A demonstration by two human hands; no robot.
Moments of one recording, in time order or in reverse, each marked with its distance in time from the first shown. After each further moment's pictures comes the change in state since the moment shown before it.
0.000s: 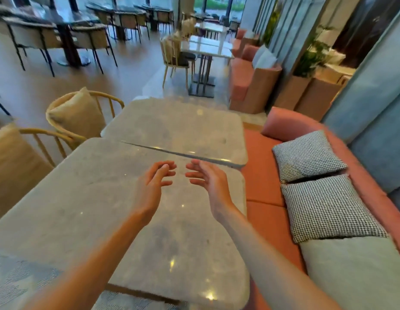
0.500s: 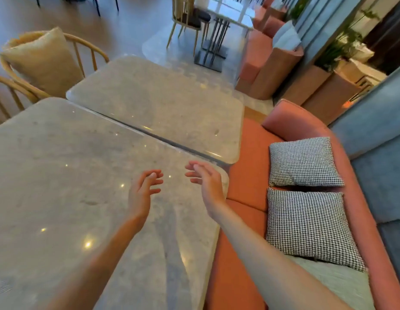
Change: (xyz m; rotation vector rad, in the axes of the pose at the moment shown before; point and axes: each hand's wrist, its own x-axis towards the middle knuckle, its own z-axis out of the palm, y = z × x) left_hand 0.075 -0.110 0.109 -0.136 0.218 -0.278; right_hand 0.147 0.061 -0.092 -0.196 -0.020 0.156
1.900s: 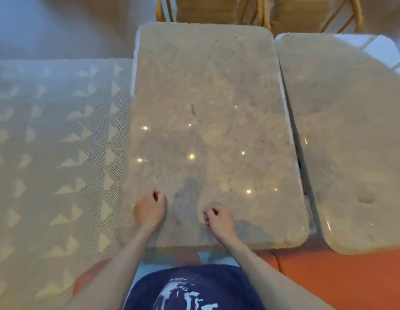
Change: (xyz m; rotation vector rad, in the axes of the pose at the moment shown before) left_hand -0.116 -0.182 0.094 0.490 1.172 -0.843; right_hand 0.085 0.206 -0.065 -1.044 -1.171 0.074
